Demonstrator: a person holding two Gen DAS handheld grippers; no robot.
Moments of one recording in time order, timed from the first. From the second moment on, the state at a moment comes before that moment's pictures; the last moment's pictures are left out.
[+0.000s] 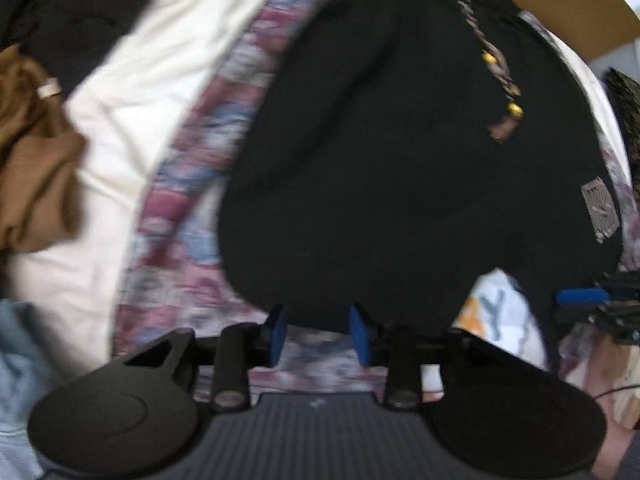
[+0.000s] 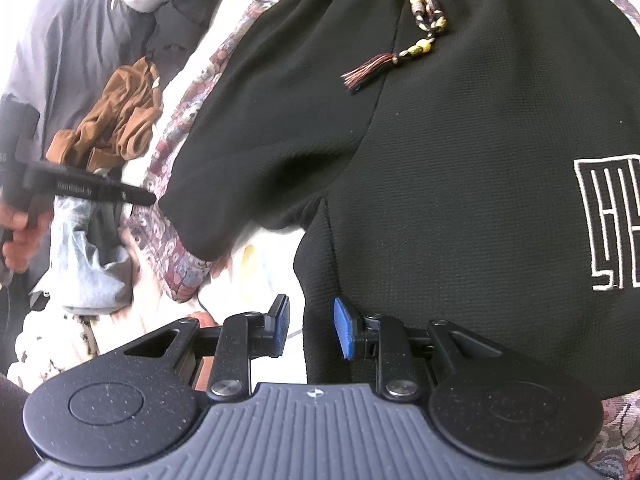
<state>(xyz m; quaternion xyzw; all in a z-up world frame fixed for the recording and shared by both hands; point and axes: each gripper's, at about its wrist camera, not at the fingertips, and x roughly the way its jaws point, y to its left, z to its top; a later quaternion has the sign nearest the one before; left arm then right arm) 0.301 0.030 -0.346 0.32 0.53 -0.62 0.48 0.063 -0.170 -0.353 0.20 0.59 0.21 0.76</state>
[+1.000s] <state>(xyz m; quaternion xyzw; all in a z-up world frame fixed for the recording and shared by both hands) 0.231 0.035 -0.379 0.41 0.51 -0.63 0.42 0.063 -0.164 -0.354 0.20 0.58 0.21 0.76</state>
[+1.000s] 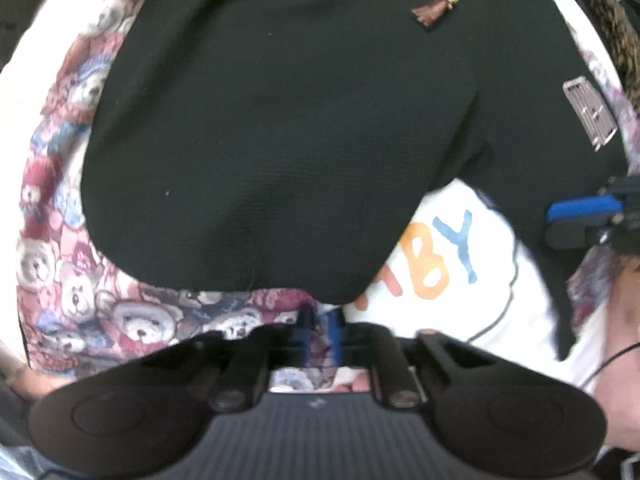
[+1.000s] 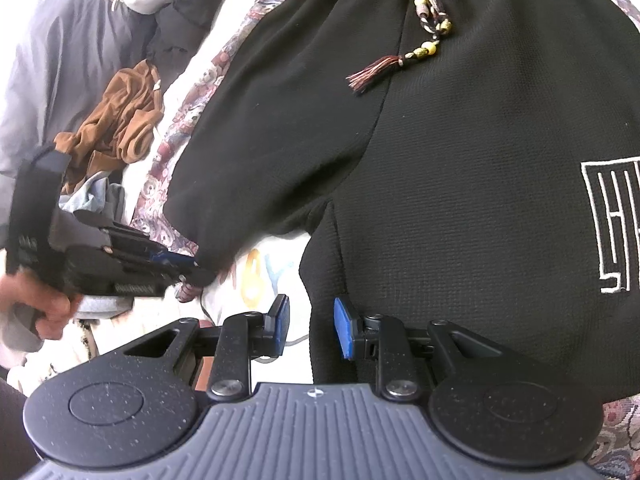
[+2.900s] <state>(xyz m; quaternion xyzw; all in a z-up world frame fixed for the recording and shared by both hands) 0.285 -0.076 -0.372 0.43 0.36 -0.68 0.48 0.110 -0.117 -0.420 0.41 0.55 0.15 0.71</state>
